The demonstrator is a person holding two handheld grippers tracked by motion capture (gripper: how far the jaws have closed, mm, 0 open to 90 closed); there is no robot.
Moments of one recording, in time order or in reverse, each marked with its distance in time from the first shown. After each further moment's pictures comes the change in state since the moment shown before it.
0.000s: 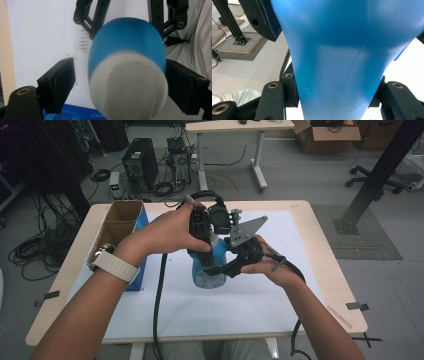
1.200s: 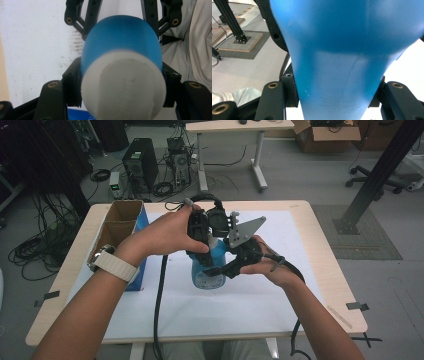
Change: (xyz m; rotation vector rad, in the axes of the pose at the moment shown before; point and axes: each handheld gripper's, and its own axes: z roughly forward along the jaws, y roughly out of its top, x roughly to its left) left arm 0.000 -0.004 0.006 -0.011 -0.043 0.020; right arm 0.000 0.000 0.002 0.009 0.004 -0.005
